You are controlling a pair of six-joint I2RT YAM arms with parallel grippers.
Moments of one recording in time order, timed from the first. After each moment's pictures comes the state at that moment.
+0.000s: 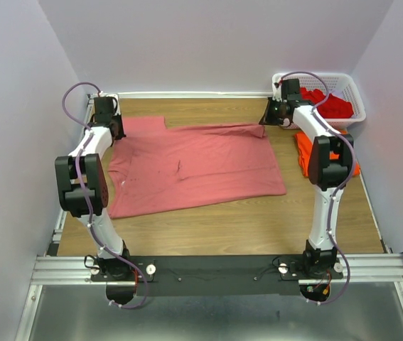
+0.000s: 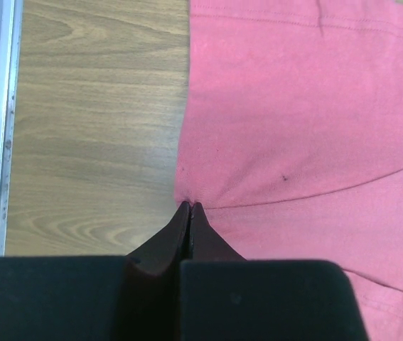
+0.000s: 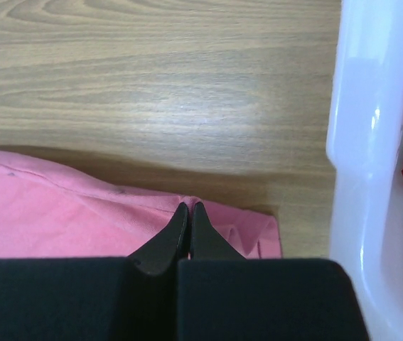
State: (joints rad) left arm 0.11 1.87 1.37 -0.26 -0.08 -0.02; right arm 0.10 2.24 1.88 -0.47 -0.25 0.27
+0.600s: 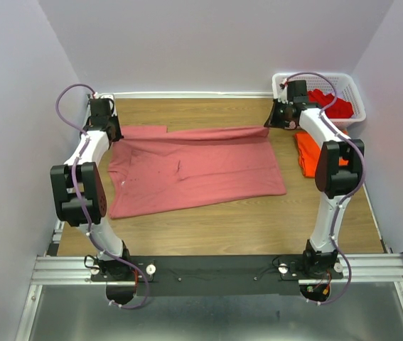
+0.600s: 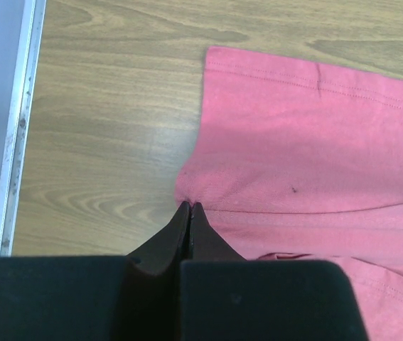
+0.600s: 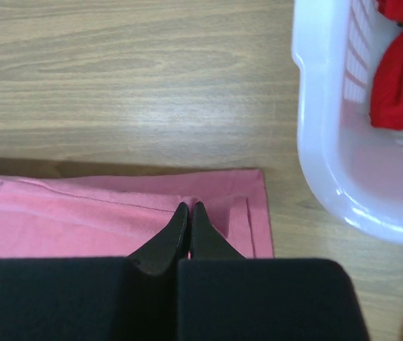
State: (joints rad) left arm 0.12 1.76 1.31 -0.28 -0.08 -0.05; right arm 0.09 2.10 1.73 -0.47 -0.24 0.26
